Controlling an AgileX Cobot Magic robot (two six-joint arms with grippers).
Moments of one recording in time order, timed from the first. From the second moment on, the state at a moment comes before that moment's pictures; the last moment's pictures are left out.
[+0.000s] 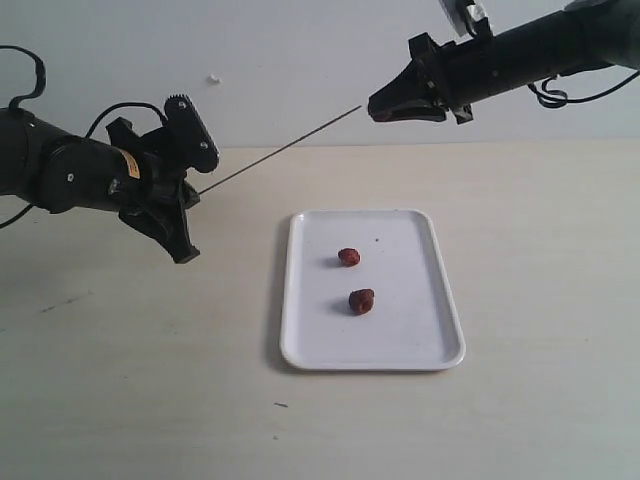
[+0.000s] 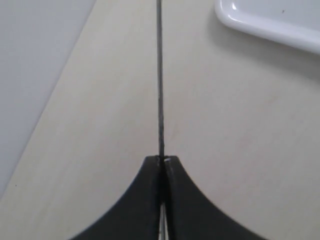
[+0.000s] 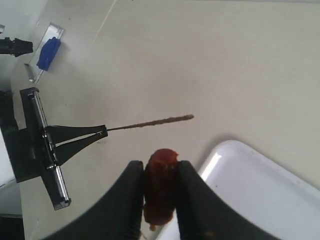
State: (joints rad) left arm -0.38 1.92 -1.11 0.19 0.04 0.60; right arm -0.11 2.36 -2.01 1.16 1.22 -0.73
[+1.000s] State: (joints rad) left arm -0.41 1.92 -1.11 0.19 0.03 0.60; right arm -0.11 2.36 -2.01 1.21 1.13 -0.77
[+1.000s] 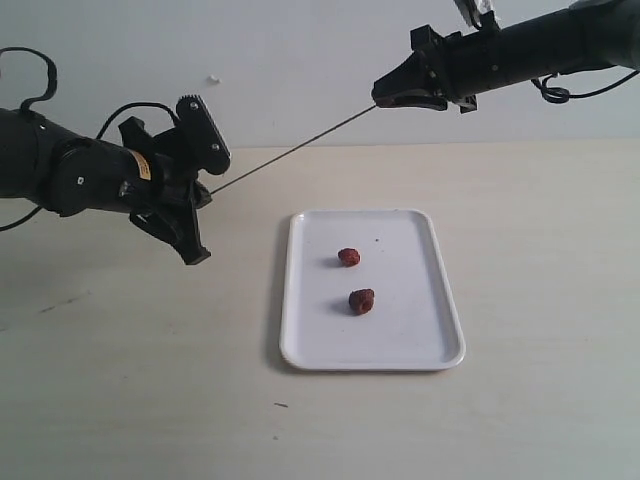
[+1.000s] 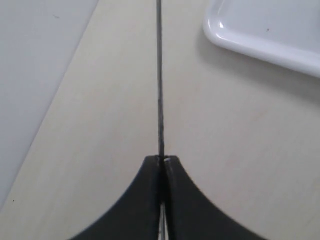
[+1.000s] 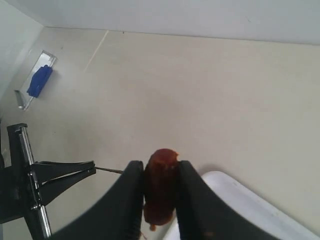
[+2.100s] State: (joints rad) left arm -0.41 1.92 -1.11 0.19 0.03 0.61; right arm -0.12 2.36 -2.01 1.17 1.15 -0.77
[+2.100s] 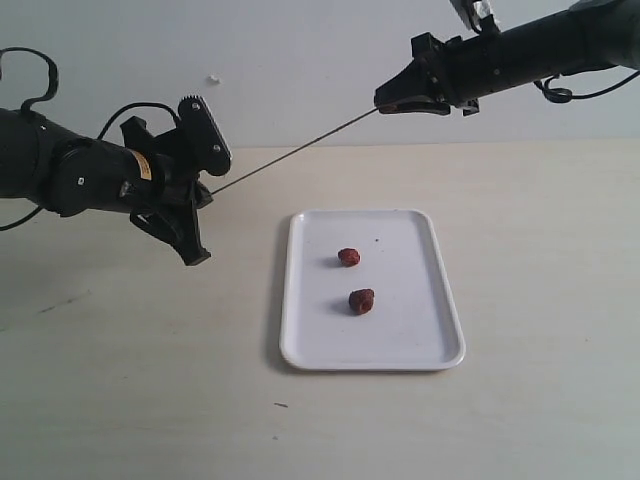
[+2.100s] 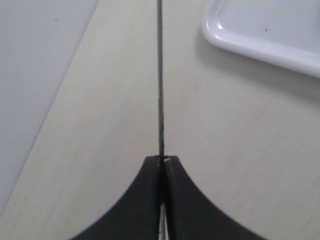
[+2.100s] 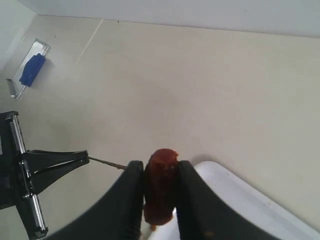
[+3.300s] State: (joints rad) left arm -0.41 1.92 -1.11 0.19 0.01 0.62; right arm -0.13 2.36 -2.01 1.17 1.21 -0.77
